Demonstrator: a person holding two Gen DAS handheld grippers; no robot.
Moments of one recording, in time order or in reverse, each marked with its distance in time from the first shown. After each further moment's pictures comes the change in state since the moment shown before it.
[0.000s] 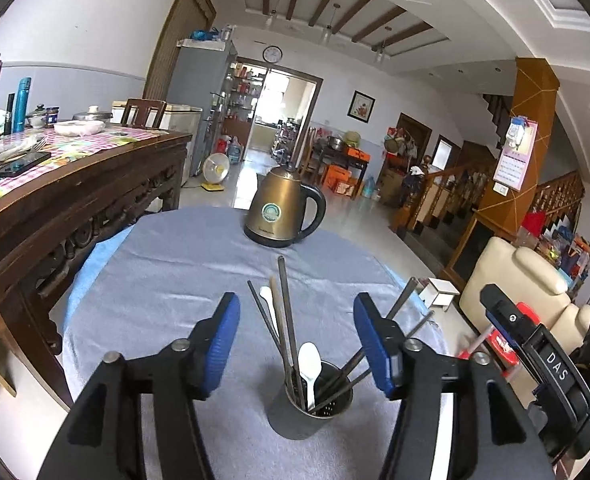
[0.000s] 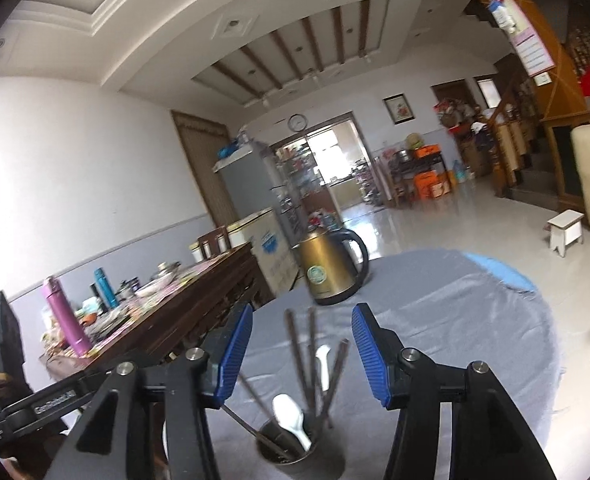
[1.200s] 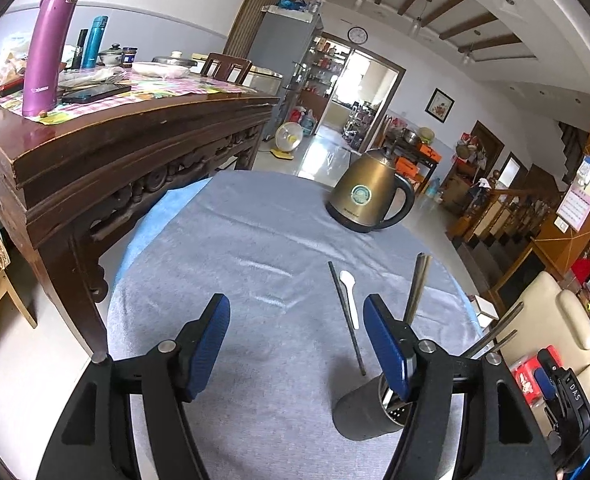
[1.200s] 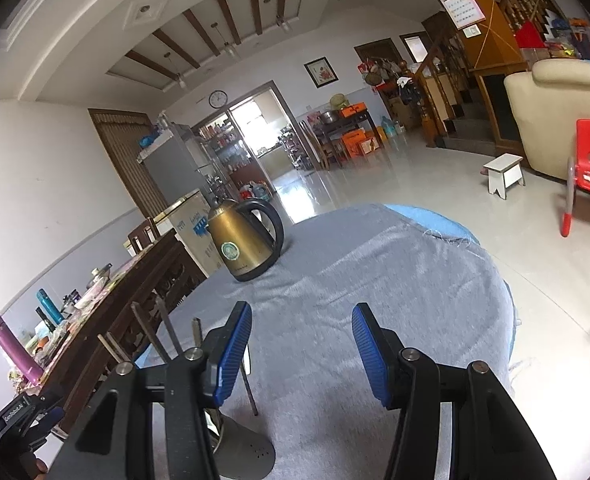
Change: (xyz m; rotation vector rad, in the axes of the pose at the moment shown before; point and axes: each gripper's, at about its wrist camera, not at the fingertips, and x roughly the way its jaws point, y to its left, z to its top) left arm 0.026 0.084 -0.007 -0.209 0.097 0.202; right arm 0.024 -0.081 -0.008 0.159 0.127 -0.228
